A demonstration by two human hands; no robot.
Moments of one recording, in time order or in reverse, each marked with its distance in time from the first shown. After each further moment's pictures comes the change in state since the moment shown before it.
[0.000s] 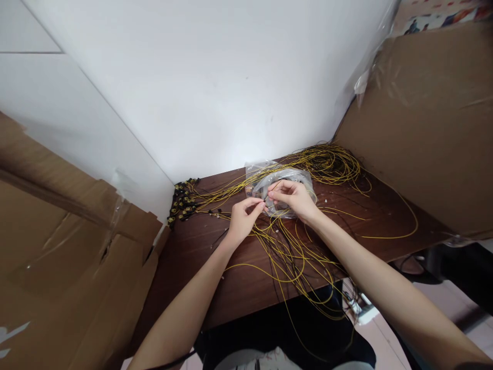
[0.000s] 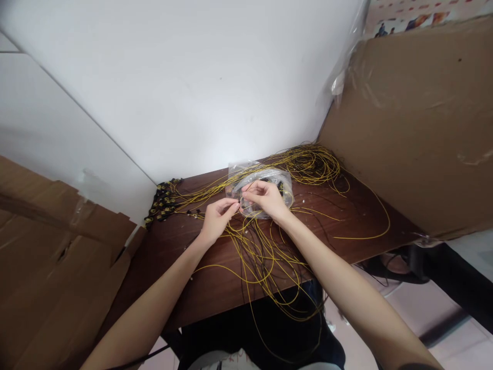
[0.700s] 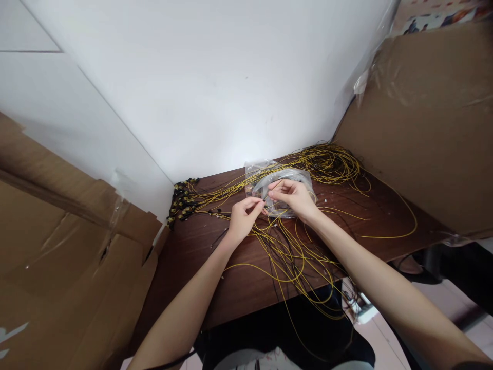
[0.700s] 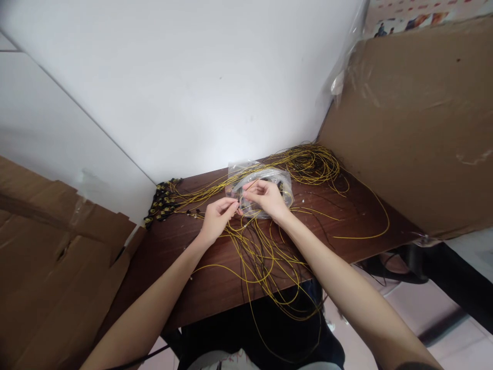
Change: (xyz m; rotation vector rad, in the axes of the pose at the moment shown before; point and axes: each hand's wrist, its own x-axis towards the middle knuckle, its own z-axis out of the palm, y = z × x) left_hand -0.001 0.006 0.001 -0.048 -0.026 -0.058; right_hand 0.001 0.001 -0.001 -0.007 0.046 0.000
